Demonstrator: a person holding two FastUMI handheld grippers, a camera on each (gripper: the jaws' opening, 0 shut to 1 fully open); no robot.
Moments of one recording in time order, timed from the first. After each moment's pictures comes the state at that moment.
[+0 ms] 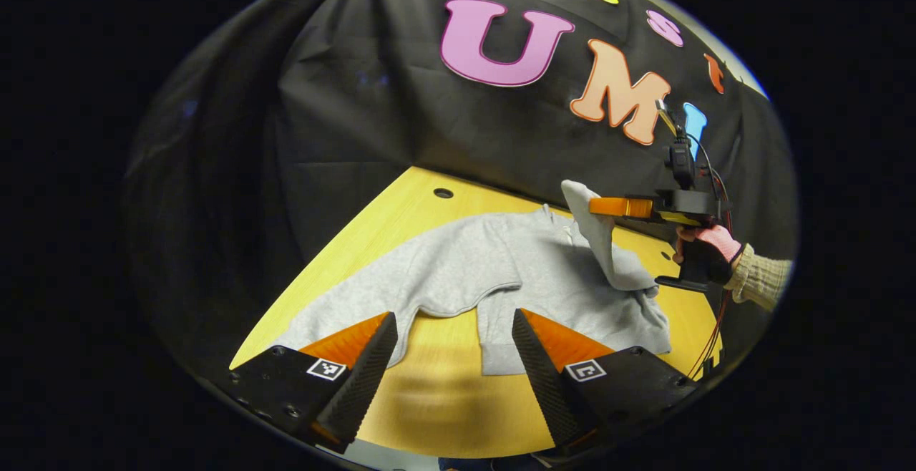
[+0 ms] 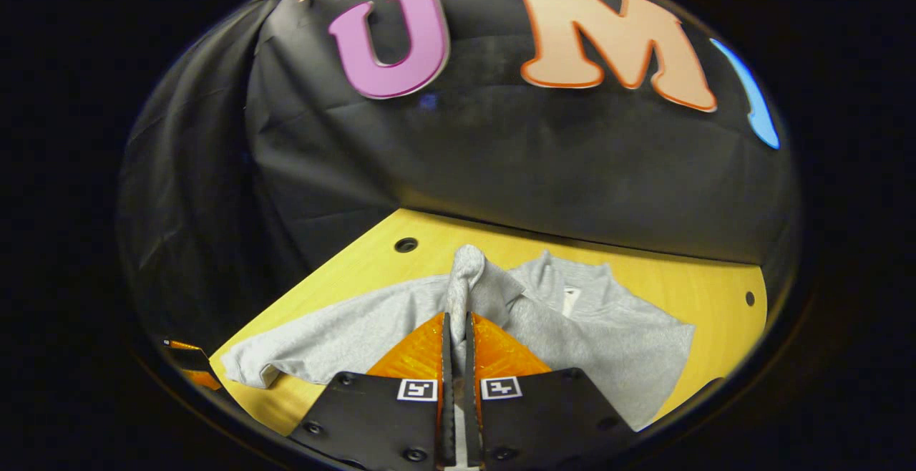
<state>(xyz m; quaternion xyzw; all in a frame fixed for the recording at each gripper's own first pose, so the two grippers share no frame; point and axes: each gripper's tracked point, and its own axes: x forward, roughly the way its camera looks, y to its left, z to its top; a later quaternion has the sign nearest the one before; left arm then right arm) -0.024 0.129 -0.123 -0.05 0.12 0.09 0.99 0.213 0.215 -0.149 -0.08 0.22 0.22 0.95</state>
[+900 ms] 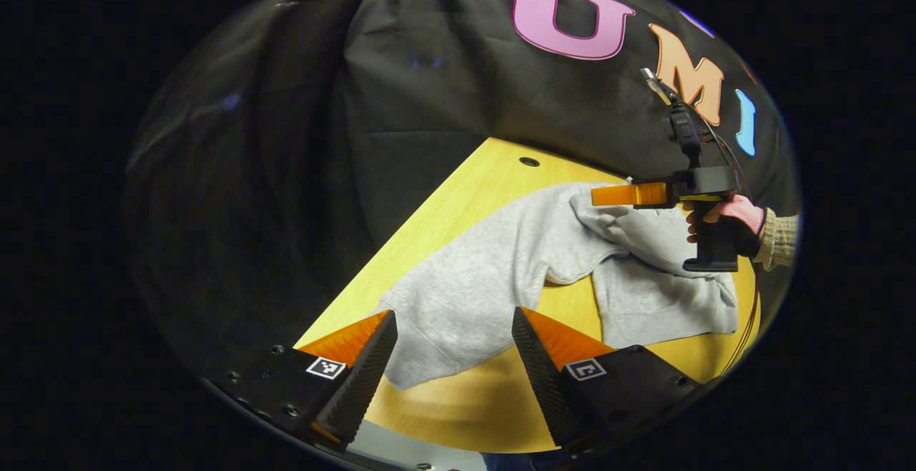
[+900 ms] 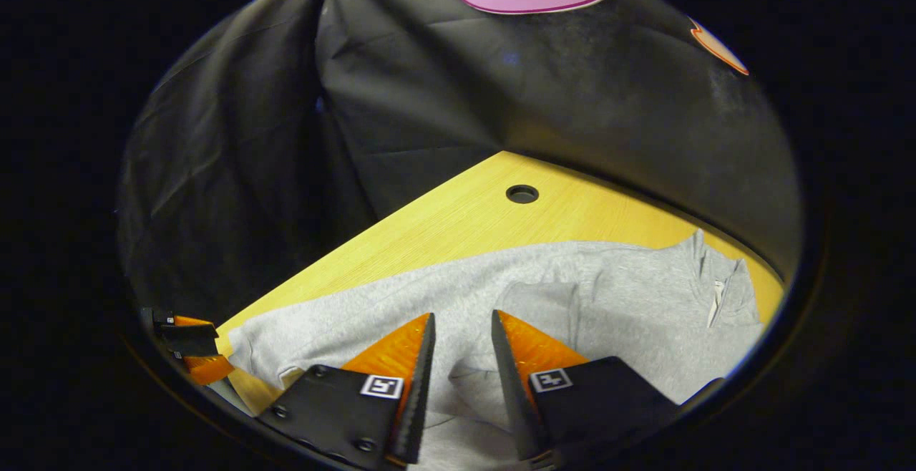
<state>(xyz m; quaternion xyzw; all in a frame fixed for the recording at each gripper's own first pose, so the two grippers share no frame) -0.038 0.245 -0.188 -0.04 0.16 0.20 0.96 0.215 0.338 -0.262 -0.14 0.30 0.34 0.88</state>
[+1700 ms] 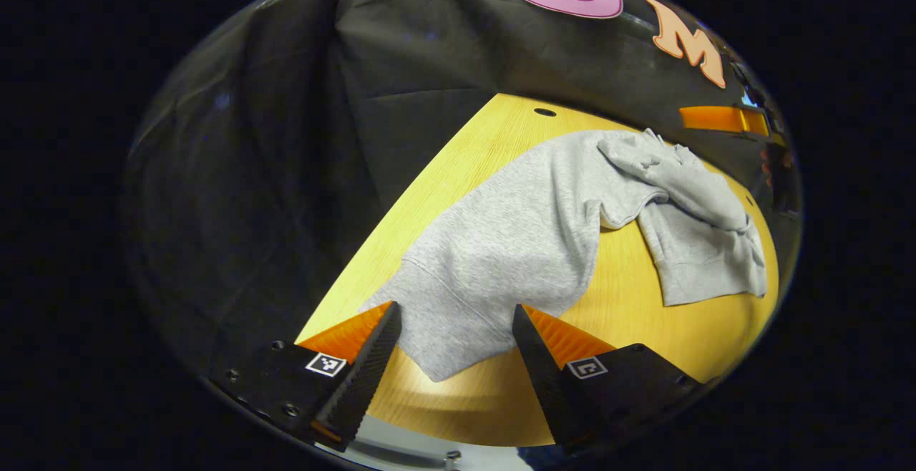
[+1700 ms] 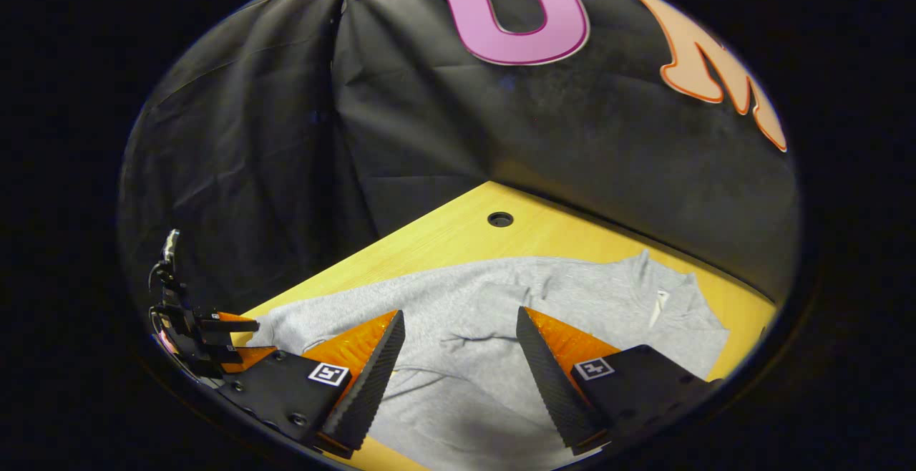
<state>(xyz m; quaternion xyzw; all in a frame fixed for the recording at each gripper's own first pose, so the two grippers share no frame) -0.037 0.269 -0.243 0.00 0.23 0.20 0.95 0.172 0.264 -0.172 -0.13 0.24 0.32 0.91</state>
